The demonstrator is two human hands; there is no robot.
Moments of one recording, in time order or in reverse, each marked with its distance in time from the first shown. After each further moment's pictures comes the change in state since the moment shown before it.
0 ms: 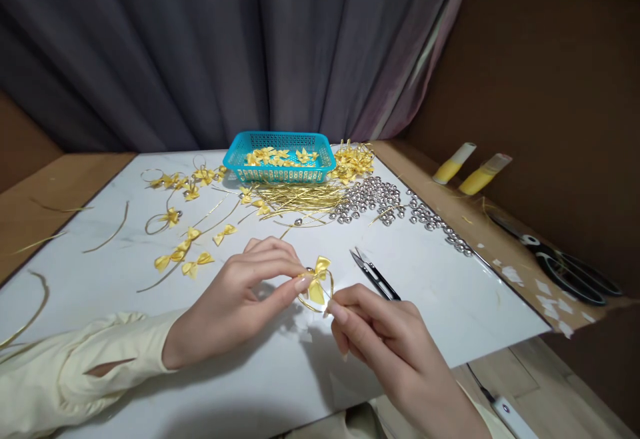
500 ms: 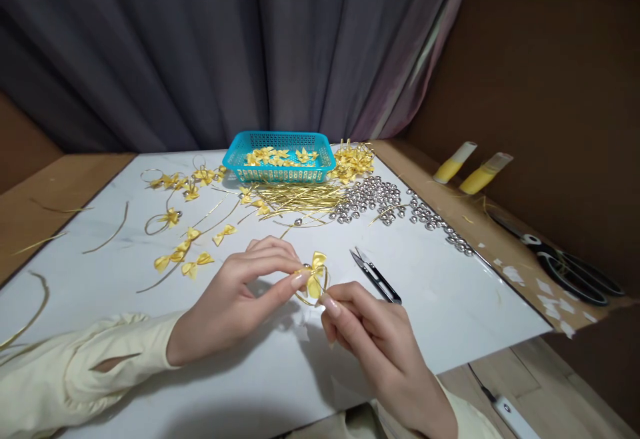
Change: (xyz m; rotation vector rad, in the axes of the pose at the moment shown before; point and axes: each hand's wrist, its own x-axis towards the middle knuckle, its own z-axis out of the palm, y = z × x) left_hand -0.002 -0.003 0.000 -0.163 0.023 -0.029; right_hand 0.006 0.008 0.012 -0.011 0.089 -0.190
